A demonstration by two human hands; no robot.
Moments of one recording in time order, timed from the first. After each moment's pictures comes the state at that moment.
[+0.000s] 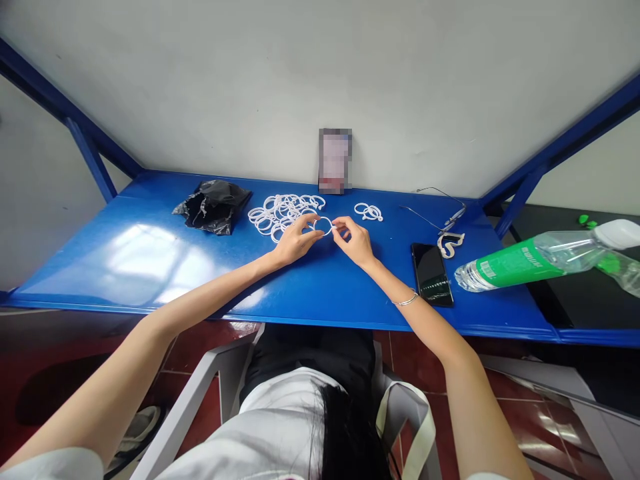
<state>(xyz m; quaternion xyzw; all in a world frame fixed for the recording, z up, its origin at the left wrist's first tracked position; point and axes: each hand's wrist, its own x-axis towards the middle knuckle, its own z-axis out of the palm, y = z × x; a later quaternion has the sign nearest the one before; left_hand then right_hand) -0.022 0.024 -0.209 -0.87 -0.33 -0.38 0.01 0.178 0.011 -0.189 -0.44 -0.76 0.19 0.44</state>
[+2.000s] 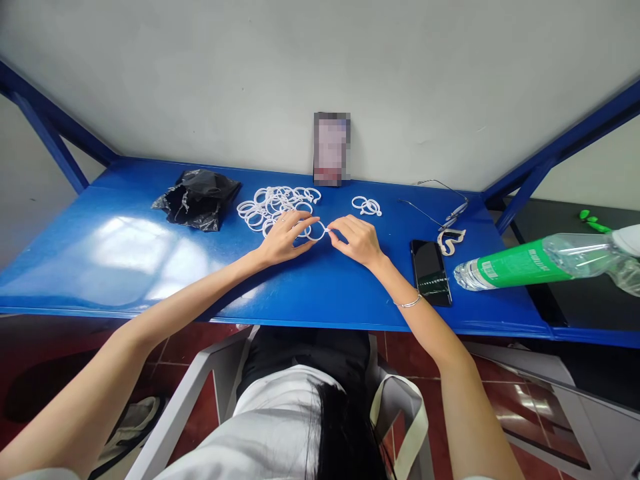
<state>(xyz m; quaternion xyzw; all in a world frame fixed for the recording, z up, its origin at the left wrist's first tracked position) -0.030 0.011 -0.185 -0.88 -0.32 -0.34 0.00 0.194 0.009 -0.170 -0.32 -0.87 -0.09 0.37</state>
